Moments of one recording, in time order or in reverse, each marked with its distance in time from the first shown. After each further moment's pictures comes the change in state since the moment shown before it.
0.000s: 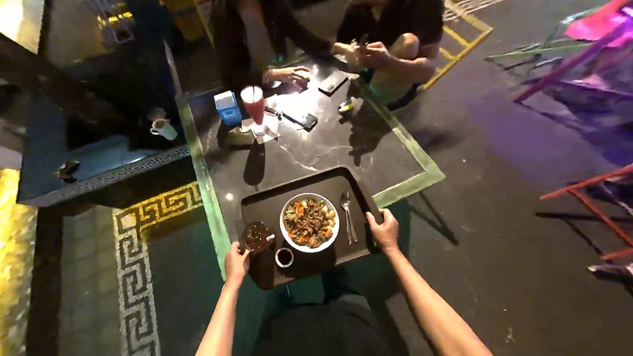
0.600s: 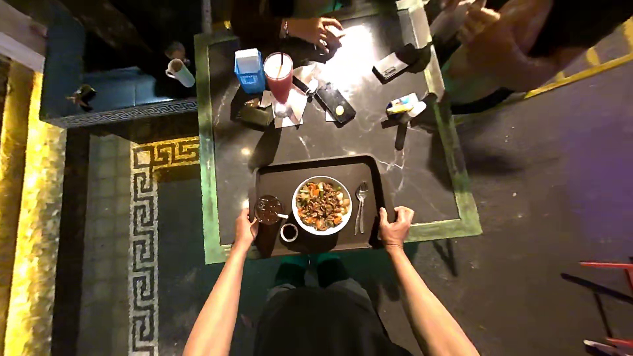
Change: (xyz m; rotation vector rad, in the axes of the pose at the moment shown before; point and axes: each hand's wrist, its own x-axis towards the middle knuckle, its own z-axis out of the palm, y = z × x) left_hand 0.074 0.090 0.045 -0.106 0.032 -0.128; right_hand 0.146 0.021 0.033 -0.116 -0.008 -0.115
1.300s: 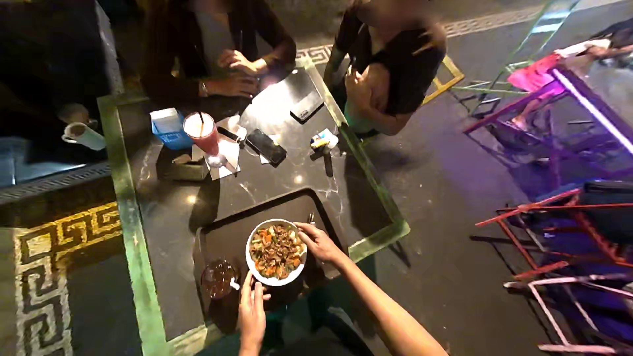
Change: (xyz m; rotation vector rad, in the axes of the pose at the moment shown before) left_hand -0.093 0.074 0.081 -0.617 -0.103 0.074; right_hand 0.032 -0.094 0.000 0.362 -0.800 -0.103
